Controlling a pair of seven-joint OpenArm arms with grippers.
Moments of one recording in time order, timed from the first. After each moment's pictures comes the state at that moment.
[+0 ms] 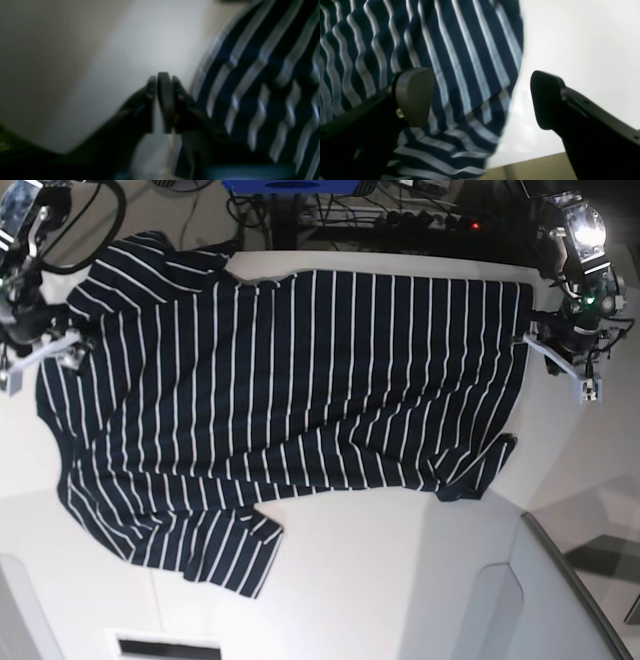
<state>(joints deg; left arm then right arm) 14.0 -11.7 -32.3 86.2 -3.4 -19.3 35.1 -14.9 -1.0 38.9 95.0 12.8 22.6 -45.1</state>
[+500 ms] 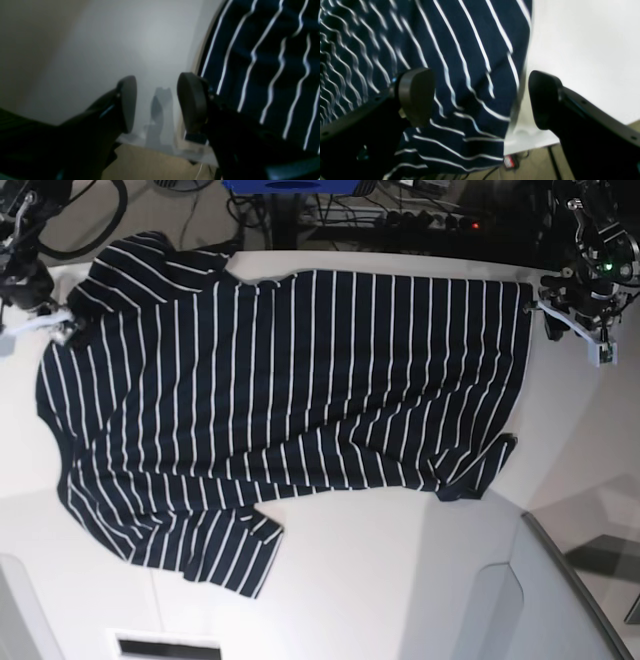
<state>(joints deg) 19.6 -12.8 -37.3 84.9 -7.1 -23.7 34.9 -14.6 -1.2 46.5 84.9 24.0 24.5 -48.7</state>
